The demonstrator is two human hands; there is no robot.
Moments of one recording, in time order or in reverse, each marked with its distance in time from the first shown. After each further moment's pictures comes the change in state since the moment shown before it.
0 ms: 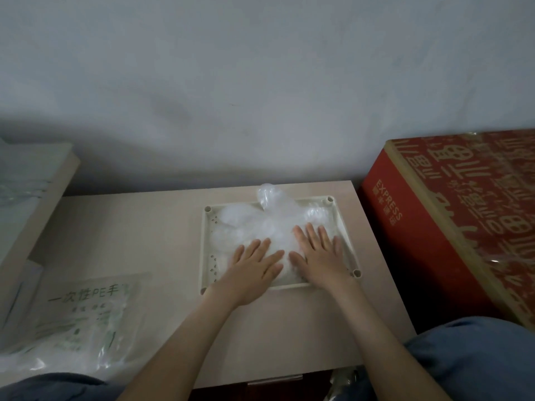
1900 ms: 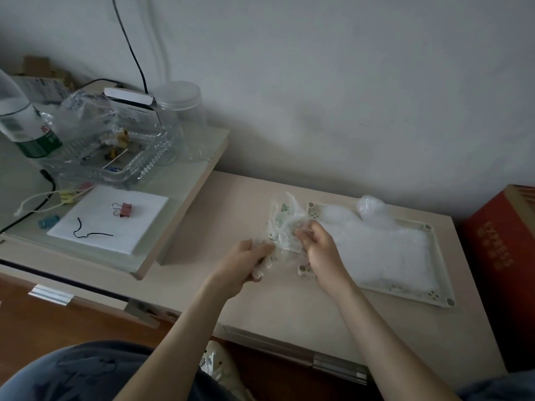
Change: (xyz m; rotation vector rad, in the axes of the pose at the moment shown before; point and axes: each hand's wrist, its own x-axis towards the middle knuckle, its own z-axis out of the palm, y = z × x) left_hand -0.169 -0.085 -0.040 -1.453 0.433 -0.475; right_hand -0.053 -0.205 -0.015 1.286 -0.013 -0.199
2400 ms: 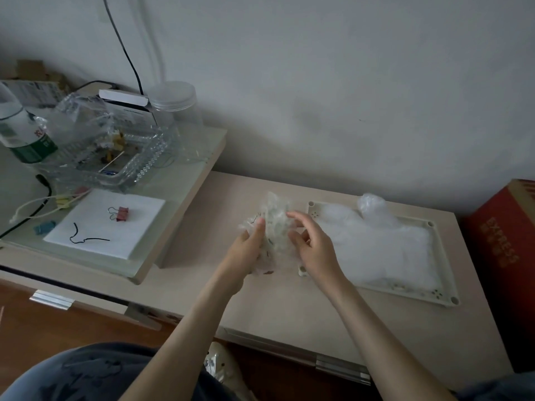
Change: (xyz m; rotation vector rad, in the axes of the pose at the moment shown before) left_hand 0.005 0.012 0.004 0.071 0.150 -0.004; right_hand 0.000 -0.001 0.001 -0.383 0.019 -0.392
